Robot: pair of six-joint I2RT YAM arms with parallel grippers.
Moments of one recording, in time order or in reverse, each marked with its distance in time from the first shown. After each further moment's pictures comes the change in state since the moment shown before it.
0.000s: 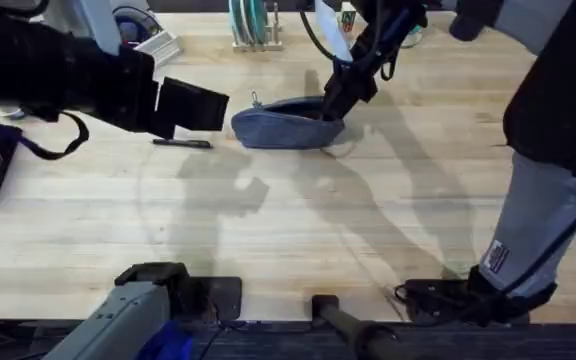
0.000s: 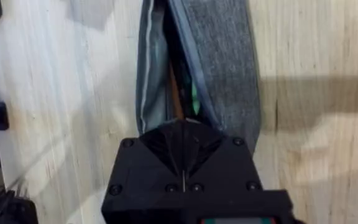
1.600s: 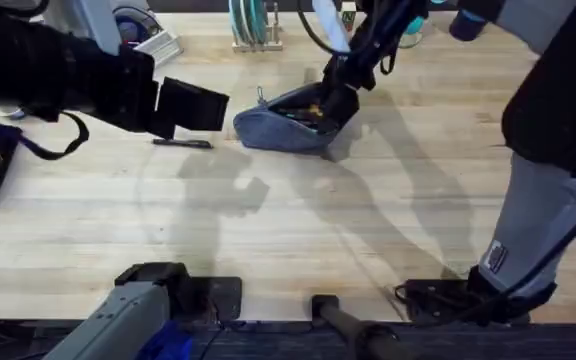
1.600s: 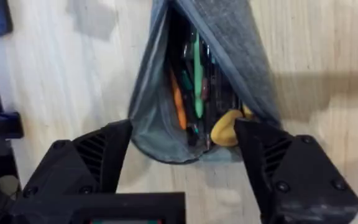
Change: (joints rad) left arm 0.000 0.000 0.000 0.000 0.000 0.000; right arm 0.010 0.000 0.059 -0.041 -0.002 0.073
